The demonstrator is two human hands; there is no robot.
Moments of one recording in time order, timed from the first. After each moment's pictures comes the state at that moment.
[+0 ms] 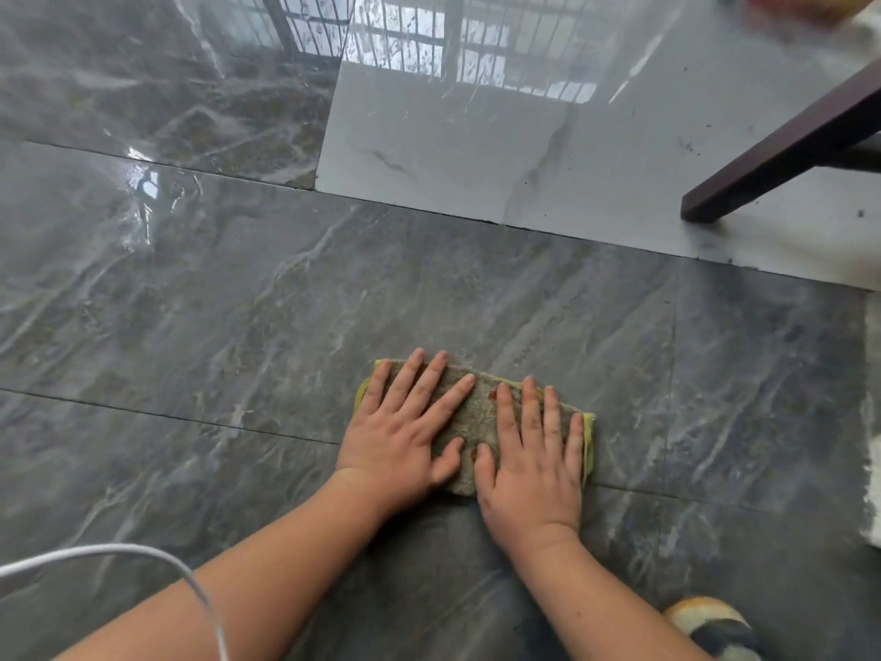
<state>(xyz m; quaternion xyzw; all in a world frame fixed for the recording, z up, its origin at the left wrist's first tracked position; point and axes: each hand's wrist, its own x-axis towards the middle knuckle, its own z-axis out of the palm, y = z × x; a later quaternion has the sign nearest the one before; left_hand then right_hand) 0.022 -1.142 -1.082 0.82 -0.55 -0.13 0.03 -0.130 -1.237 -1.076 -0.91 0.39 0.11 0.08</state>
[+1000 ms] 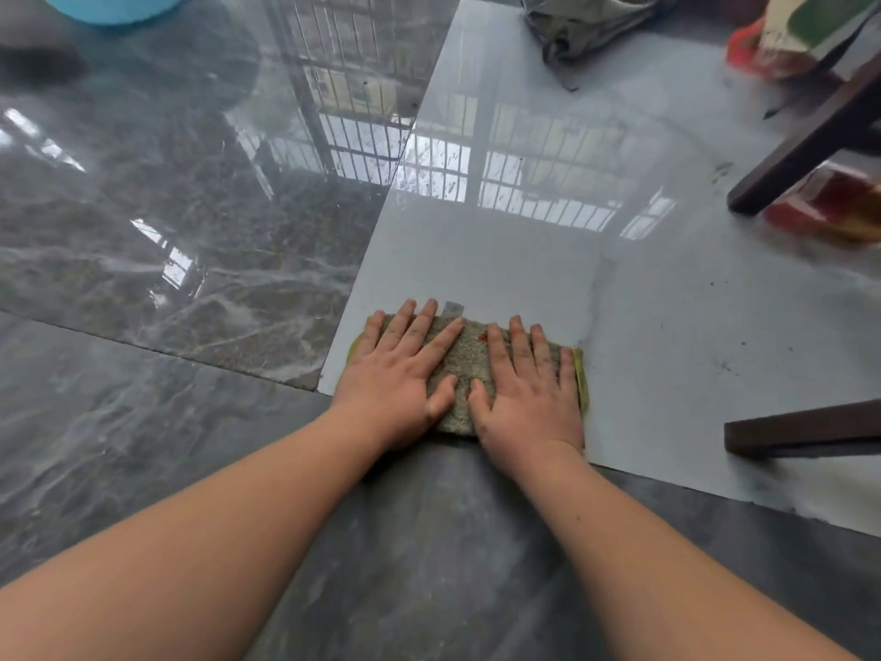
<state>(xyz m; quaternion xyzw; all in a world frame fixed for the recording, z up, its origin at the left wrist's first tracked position) 0.249 -1.334 -1.087 0.86 -0.50 -0.10 0.01 0.117 -1.452 -1.081 -0.94 0.33 0.09 0.09</state>
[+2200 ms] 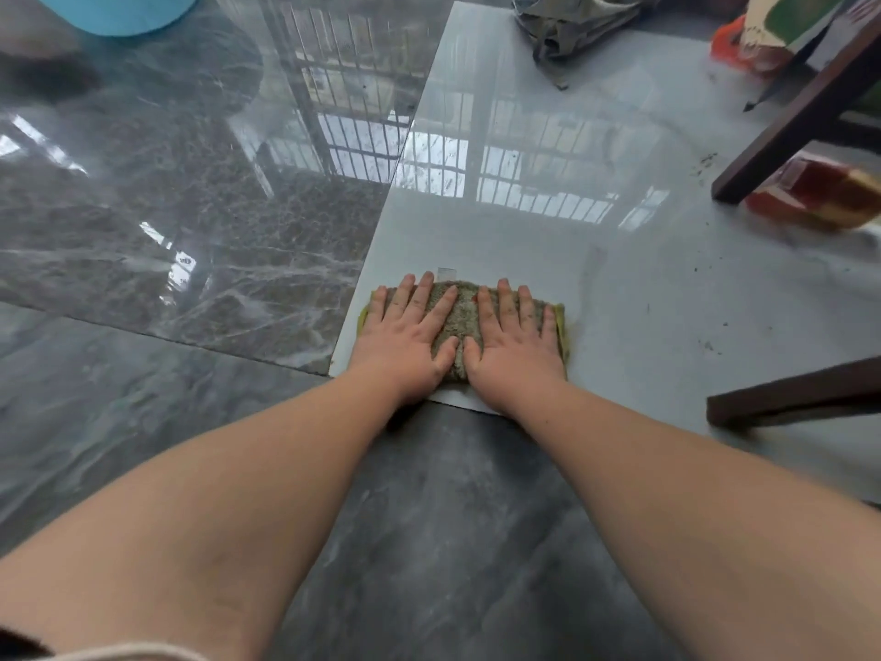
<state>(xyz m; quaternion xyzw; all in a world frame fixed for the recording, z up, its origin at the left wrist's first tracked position) 0.264 -1.353 -1.081 0.87 -0.47 -0.14 -0.02 0.150 -1.469 -1.065 -0.93 0.30 0.17 0.11</state>
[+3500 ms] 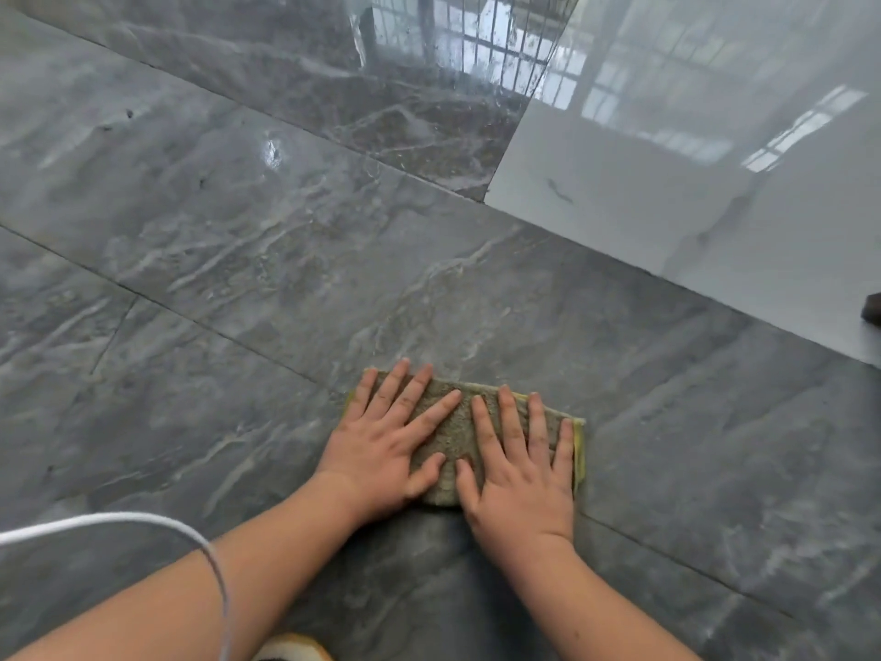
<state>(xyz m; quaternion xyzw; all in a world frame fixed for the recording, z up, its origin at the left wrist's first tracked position) 0.088 -1.027 -1.081 0.87 -0.47 -0.14 0.01 -0.039 -1.174 -1.076 -0.96 0.20 0.13 0.11</state>
